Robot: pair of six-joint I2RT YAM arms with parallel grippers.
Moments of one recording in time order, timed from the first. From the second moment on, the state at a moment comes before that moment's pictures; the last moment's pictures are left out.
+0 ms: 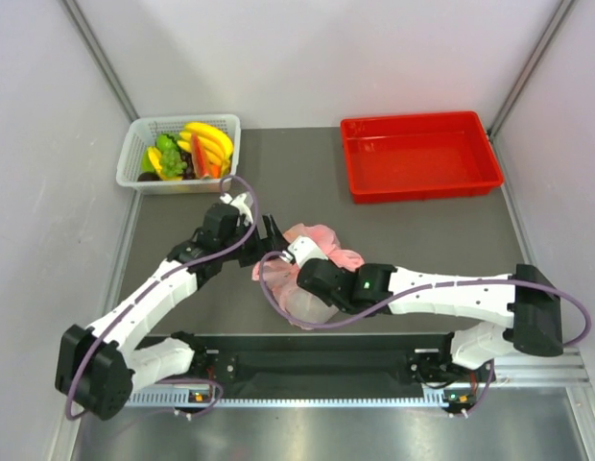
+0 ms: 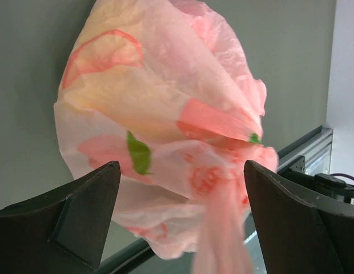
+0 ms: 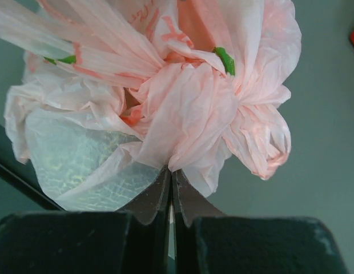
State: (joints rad) left arm -0.47 1.08 0.75 -0.33 0.30 -0.71; right arm 1.29 1.41 1.06 -0.57 0.52 0.23
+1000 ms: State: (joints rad) left arm -0.65 1.18 0.74 -0.14 0.16 -0.67; right arm 1.24 1.27 0.99 -0.61 0.65 0.22
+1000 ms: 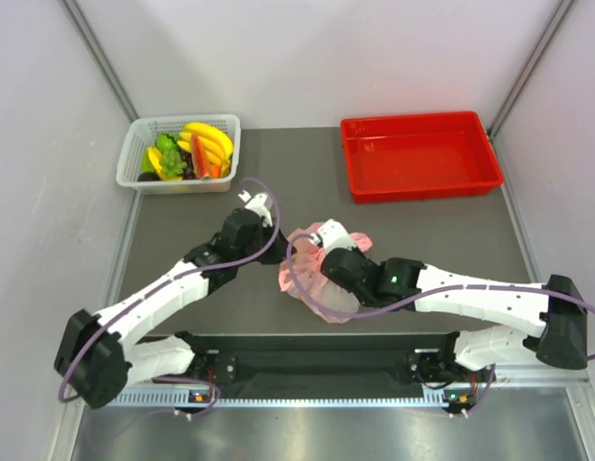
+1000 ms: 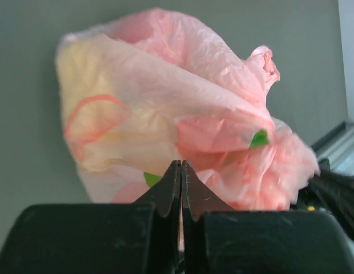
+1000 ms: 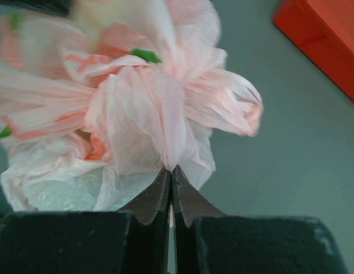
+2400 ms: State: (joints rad) left arm -0.62 1.37 0.81 0.05 0.54 0.06; right arm 0.96 1.14 0.90 -0.62 0.39 0.16
